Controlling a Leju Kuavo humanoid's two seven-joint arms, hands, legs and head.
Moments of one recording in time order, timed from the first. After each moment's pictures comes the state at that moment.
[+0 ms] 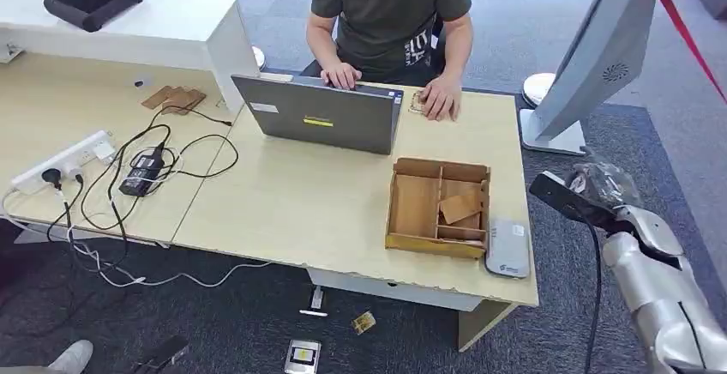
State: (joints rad) left arm -0.27 0.31 -0.33 -0.20 0.07 -0.24 0.06; right arm -0.77 -0.35 0.29 -0.56 1.08 -0.04 -0.14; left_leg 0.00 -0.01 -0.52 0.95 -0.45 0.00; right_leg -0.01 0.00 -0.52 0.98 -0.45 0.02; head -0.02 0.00
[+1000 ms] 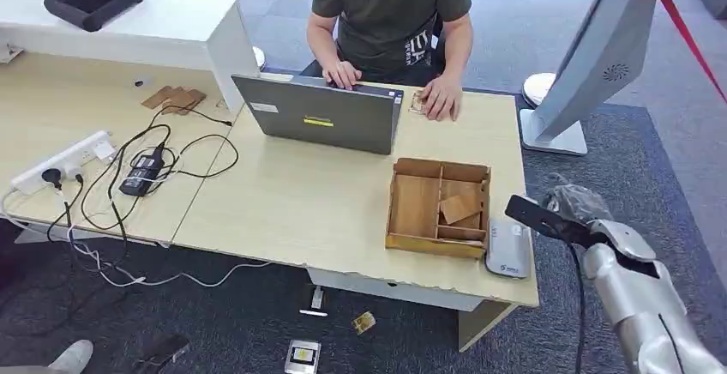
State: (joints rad) left arm -0.28 0.31 -0.31 -0.20 0.04 -0.24 0.08; right arm -0.70 -0.30 0.30 -0.64 1.15 0.13 -0.08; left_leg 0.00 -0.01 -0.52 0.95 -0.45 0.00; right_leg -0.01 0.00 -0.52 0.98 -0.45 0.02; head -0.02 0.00
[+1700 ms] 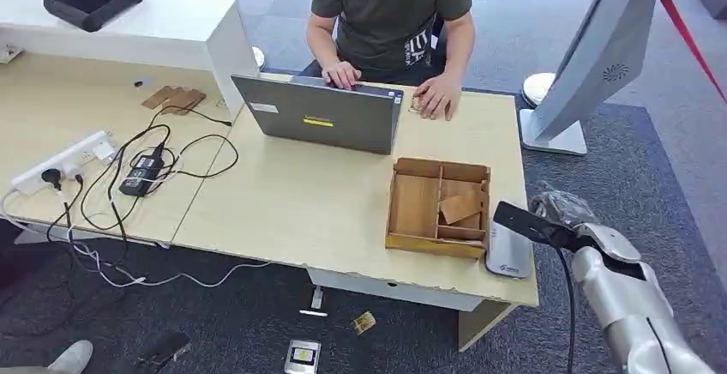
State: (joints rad) left arm -0.28 0.31 -0.30 -0.20 0.03 -0.24 0.08; right arm -0.68 -0.28 0.30 -0.66 1.17 0.16 -0.07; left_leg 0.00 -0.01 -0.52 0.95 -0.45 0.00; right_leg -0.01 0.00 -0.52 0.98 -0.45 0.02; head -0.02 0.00
